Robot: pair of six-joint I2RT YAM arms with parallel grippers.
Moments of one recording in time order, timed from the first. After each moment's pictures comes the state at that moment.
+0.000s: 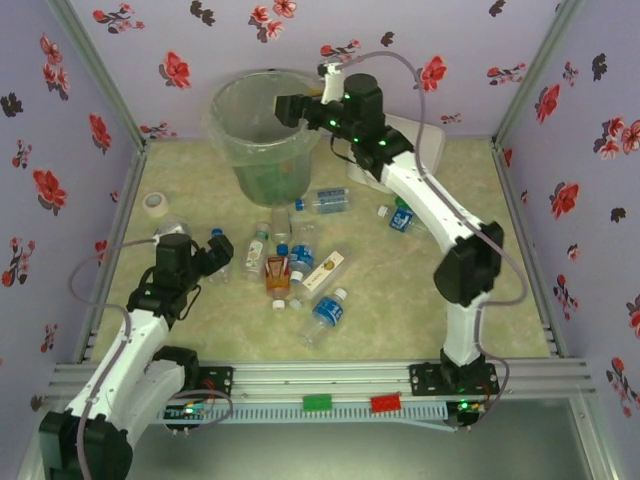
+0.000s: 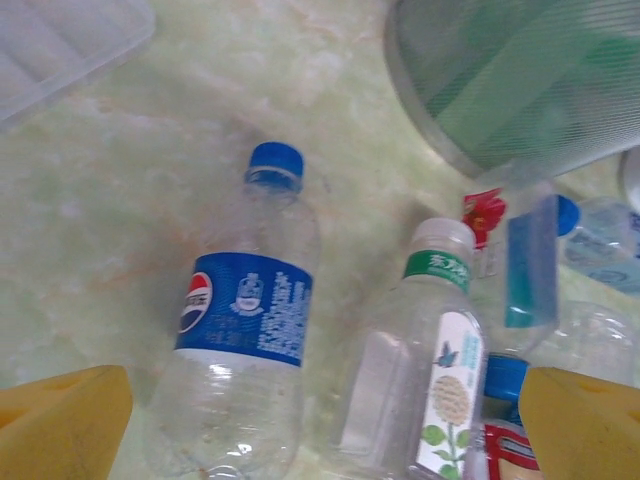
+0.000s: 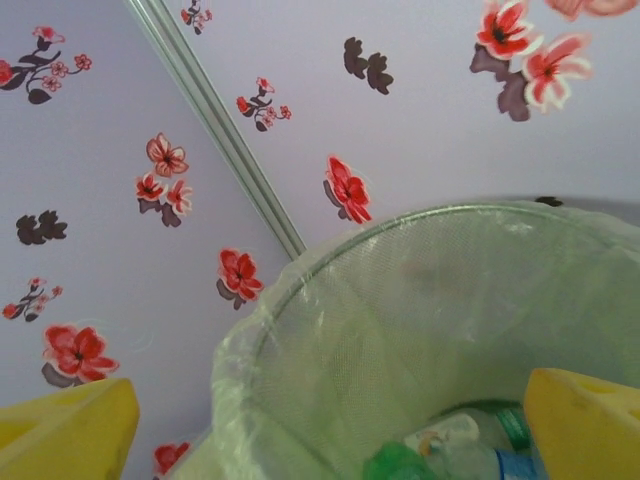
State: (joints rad) left arm -0.21 0.79 0.52 -0.41 -0.07 -0.67; right arm 0.58 1.89 1.95 -0.15 -0.28 0.38
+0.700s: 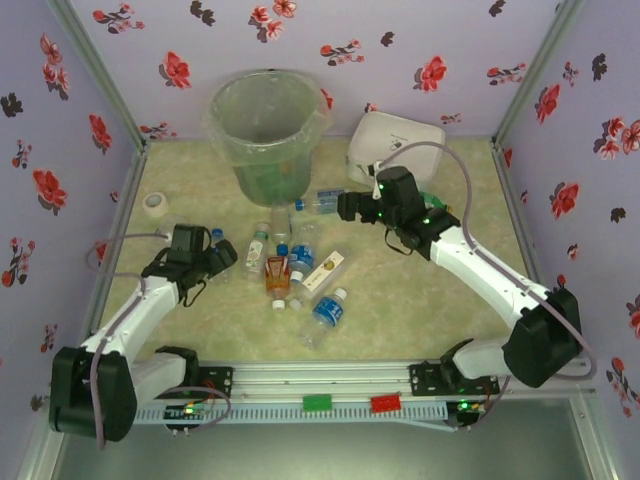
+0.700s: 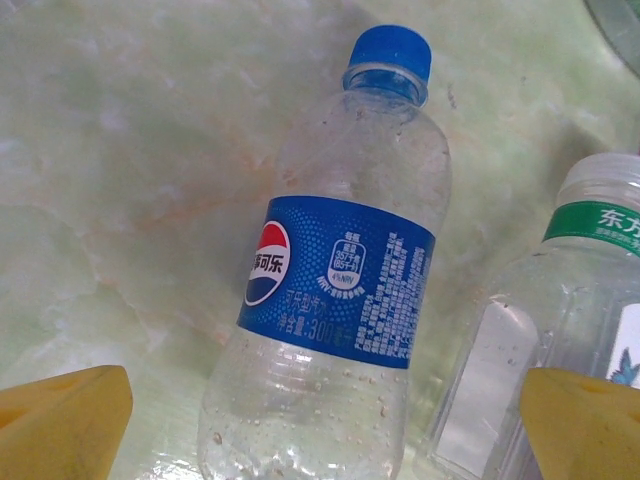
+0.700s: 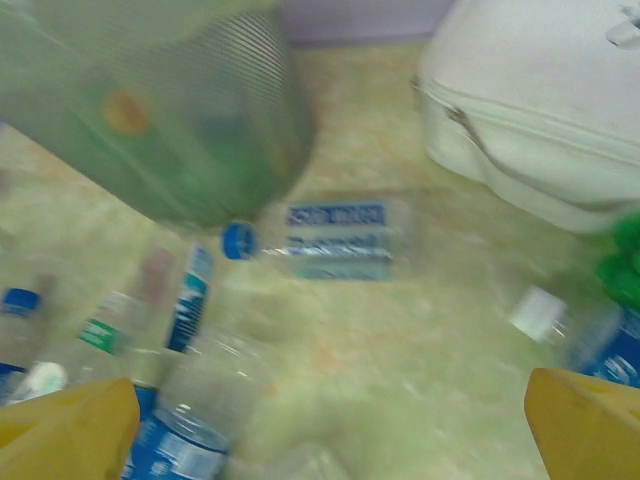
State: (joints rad) left arm -0.21 1.10 0.59 -0.47 -0.09 -0.67; right arm 0.58 1.34 1.09 -0.38 0.10 0.38
